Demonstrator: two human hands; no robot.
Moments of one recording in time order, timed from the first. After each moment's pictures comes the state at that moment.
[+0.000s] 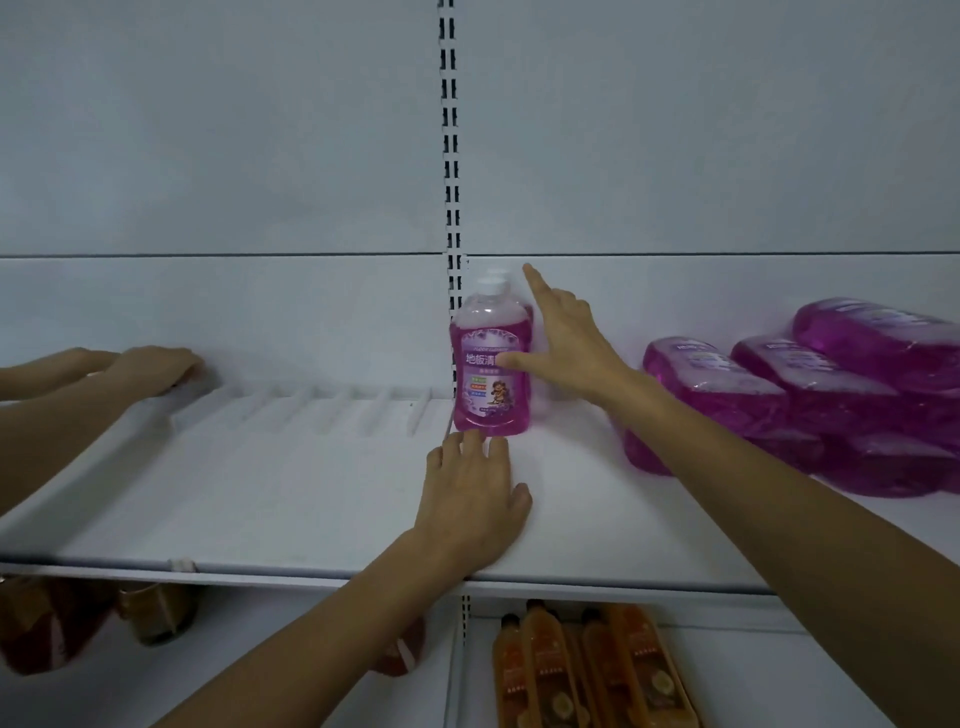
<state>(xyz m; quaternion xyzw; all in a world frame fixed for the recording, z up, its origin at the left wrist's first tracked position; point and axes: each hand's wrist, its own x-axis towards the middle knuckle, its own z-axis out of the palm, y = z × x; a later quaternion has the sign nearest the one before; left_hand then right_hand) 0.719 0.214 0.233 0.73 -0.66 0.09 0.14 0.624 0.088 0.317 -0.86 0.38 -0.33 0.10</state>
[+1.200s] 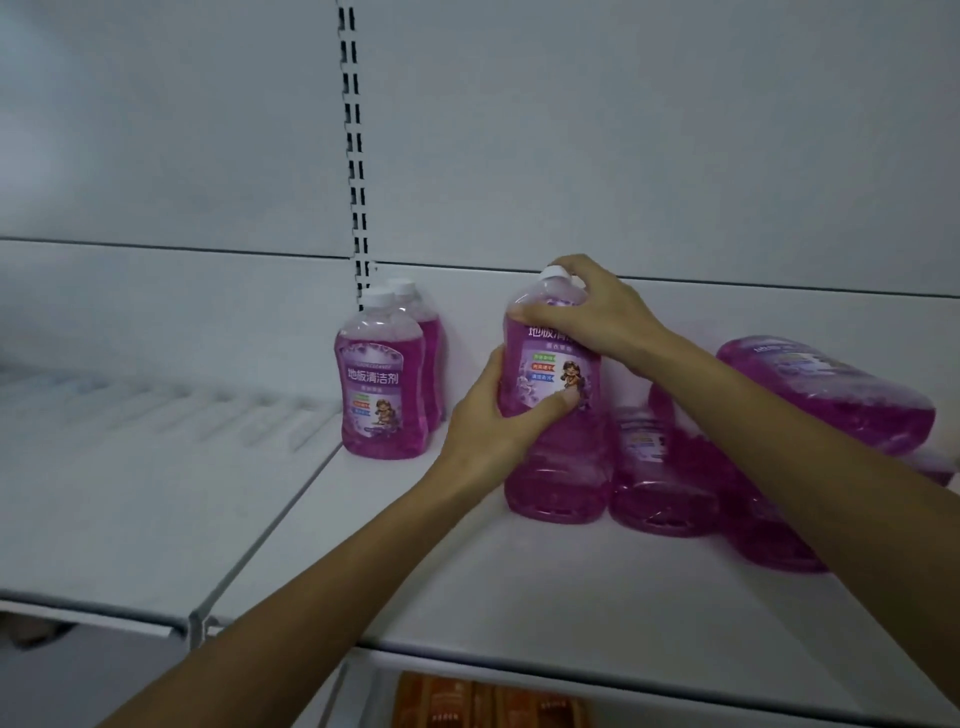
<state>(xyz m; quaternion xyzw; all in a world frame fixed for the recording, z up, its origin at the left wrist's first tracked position) 0.611 0.130 0.286 0.53 -0.54 -0.26 0.60 0.512 0.033 0.365 -0.79 0.37 -0.40 0.27</state>
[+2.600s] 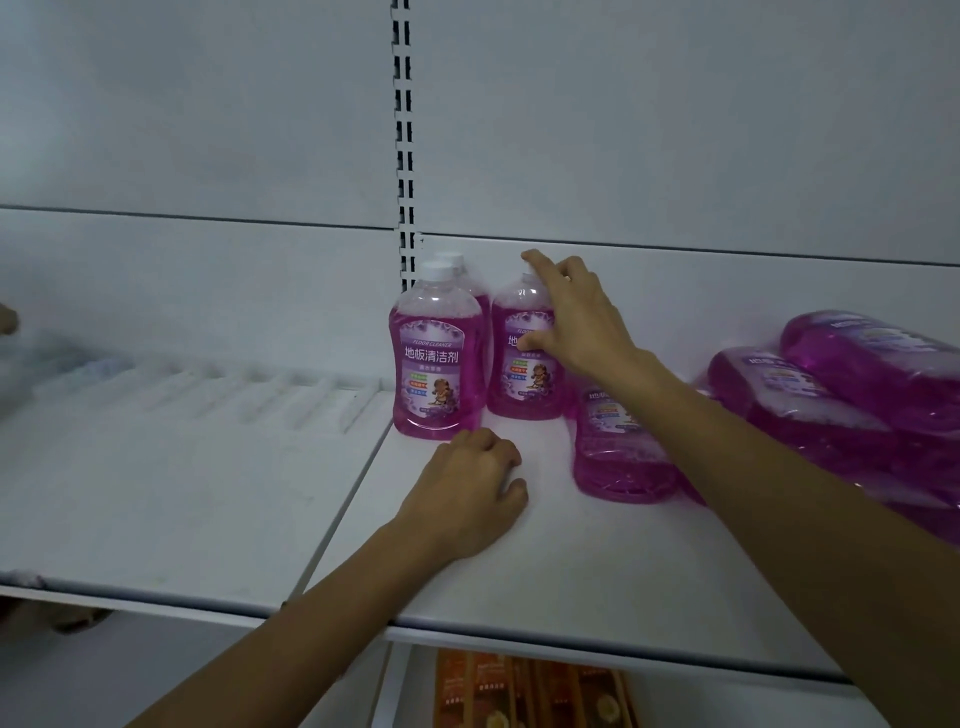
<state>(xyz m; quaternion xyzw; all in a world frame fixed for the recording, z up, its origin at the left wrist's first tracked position) 0.689 0.158 0.228 0.67 -0.71 0.04 0.21 0.589 0.017 0.321 -0.87 0.37 -0.33 -0.03</state>
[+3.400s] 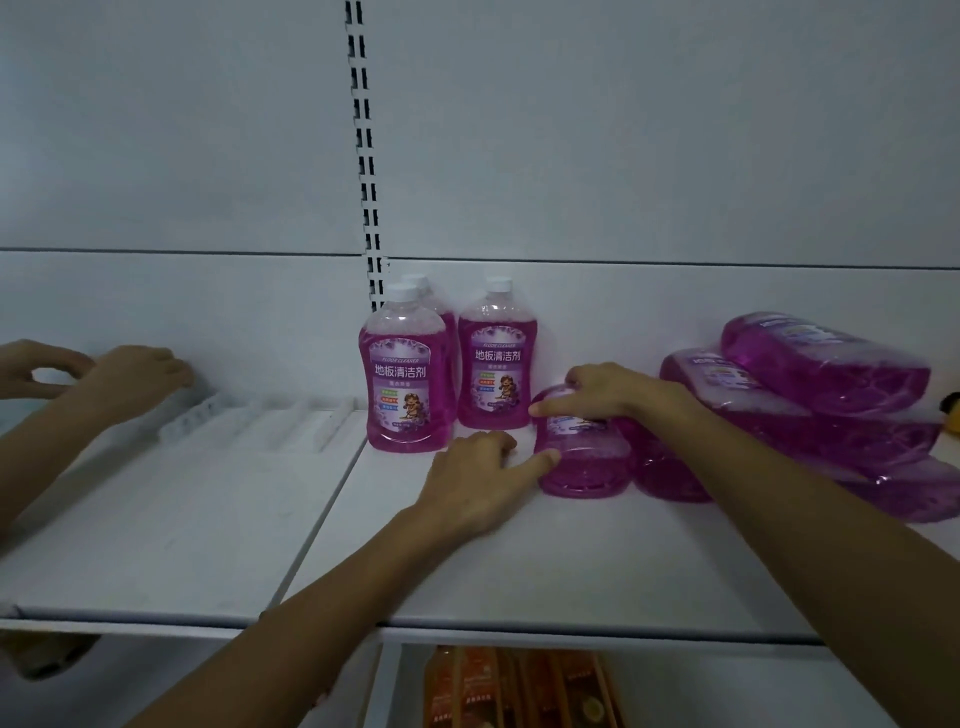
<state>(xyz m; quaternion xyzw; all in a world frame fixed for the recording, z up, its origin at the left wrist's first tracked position) 0.656 0.144 0.244 0.69 -0.64 -0.14 0.30 0.525 0.019 0.304 -0.83 0.55 0.00 0.09</state>
